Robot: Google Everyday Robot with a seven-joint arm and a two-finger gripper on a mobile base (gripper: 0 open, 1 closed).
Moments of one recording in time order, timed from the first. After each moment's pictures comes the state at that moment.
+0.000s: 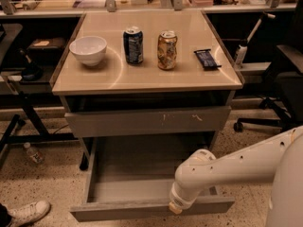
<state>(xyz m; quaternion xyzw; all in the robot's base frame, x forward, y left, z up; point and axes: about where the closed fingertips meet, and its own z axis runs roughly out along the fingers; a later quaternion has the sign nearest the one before) 0.391 -0.089 0.435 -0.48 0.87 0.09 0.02</state>
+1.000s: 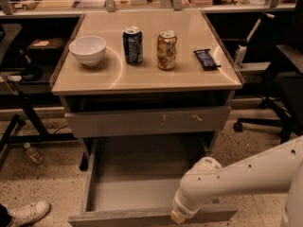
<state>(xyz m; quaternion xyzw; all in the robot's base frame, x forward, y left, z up) 0.366 -0.099 0.435 -0.45 0.89 0.09 0.02</state>
